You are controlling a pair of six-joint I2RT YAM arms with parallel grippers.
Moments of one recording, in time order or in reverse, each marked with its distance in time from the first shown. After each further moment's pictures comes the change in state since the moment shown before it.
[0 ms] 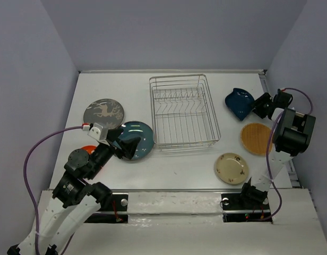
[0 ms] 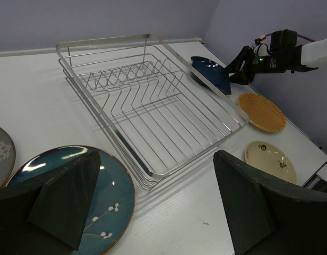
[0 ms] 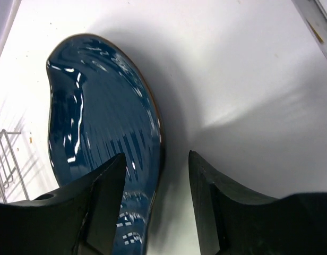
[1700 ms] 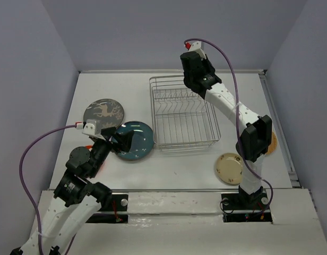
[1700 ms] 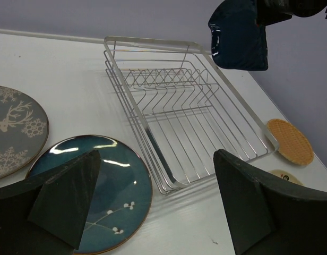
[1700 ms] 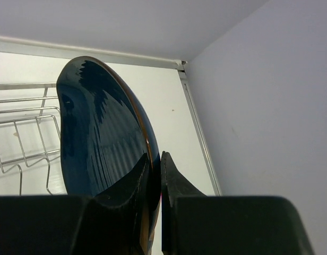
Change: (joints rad) left arm 0.061 0.020 0.000 -0.014 -0.139 -0.081; right arm 1.013 -0.041 0.784 -0.591 1.516 -0.737
